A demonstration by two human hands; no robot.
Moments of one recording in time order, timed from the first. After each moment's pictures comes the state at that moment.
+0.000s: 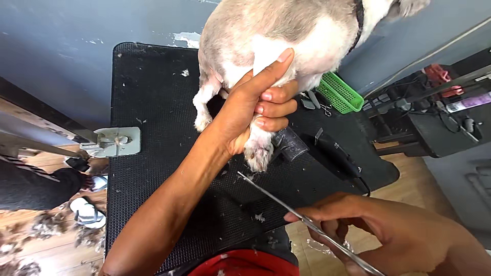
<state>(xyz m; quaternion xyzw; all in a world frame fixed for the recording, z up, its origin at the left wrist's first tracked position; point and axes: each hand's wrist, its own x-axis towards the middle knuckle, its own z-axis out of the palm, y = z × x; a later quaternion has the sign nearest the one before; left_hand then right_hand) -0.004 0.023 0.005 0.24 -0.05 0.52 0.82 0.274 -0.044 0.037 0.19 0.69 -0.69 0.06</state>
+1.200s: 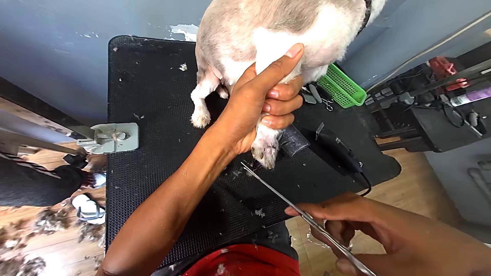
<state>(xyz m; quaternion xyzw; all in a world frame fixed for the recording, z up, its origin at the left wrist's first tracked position) 0.008 0.018 0.007 0.25 -0.01 0.56 0.79 0.279 -0.063 0.042 0.26 0.72 -0.65 0.04</state>
